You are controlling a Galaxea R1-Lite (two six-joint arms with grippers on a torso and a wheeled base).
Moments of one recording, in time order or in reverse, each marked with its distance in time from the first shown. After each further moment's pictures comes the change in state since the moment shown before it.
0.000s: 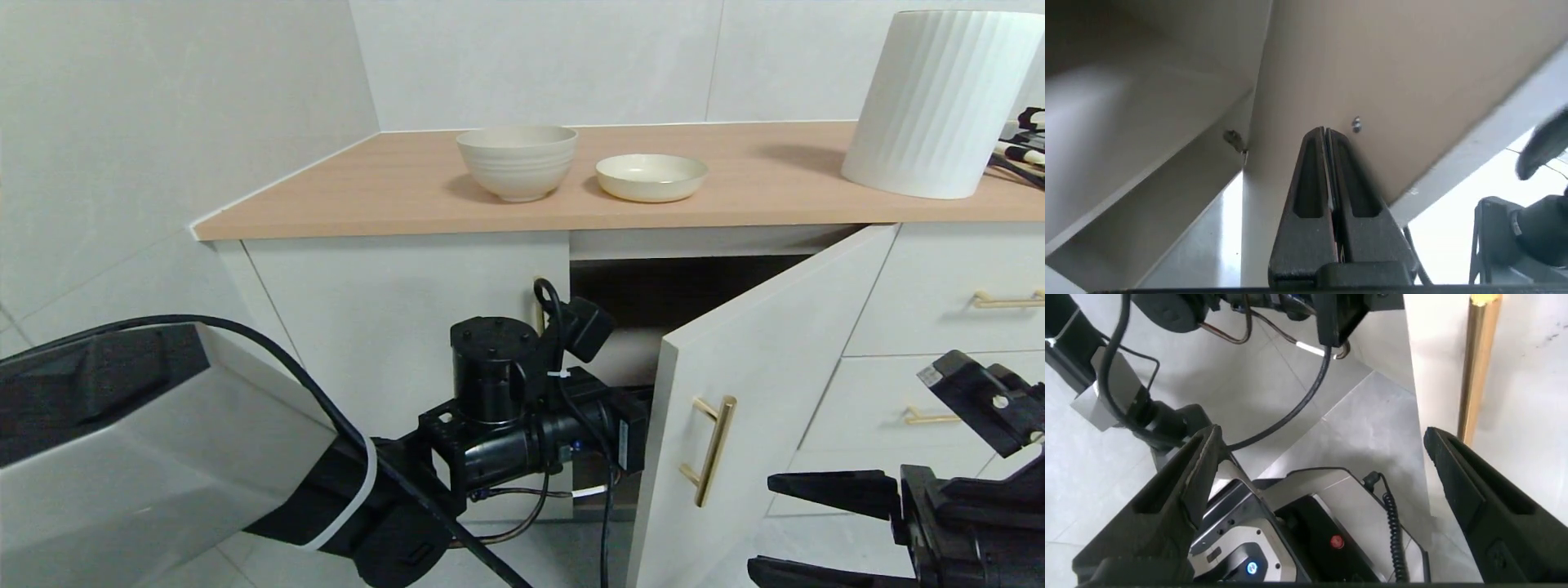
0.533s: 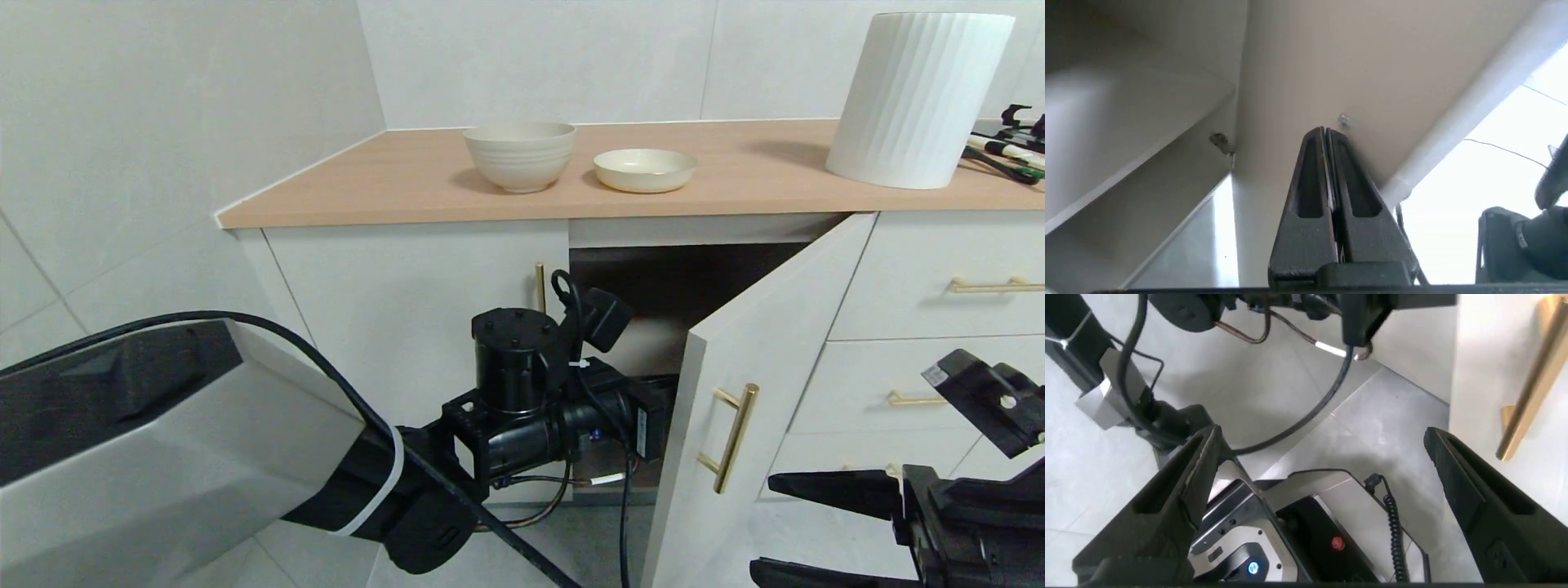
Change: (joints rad) left arm -0.002 0.041 -0.091 0.027 0.025 0.000; right arm 0.001 -0.009 0.000 0.000 0.000 0.000
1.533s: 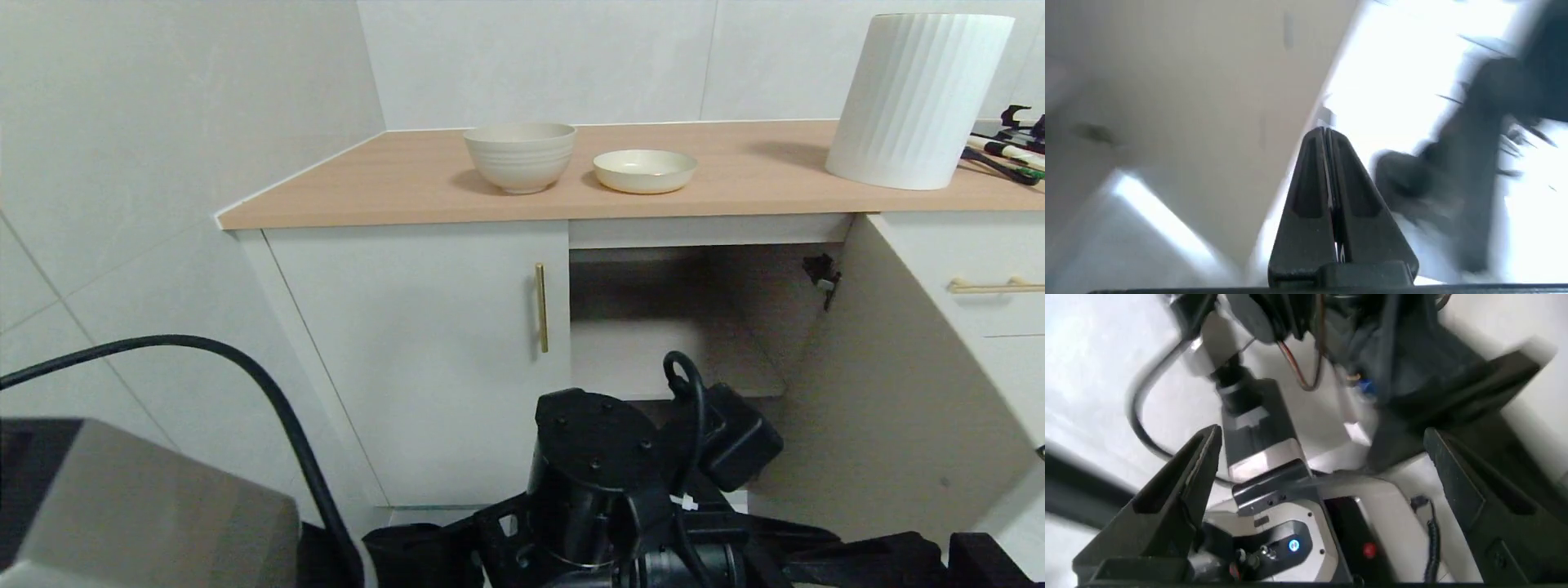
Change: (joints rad) left arm -0.277 -0.122 0.118 0.077 -0.057 0.001; right arm 0.207 -0.121 0.029 -0.002 0.074 -0.081
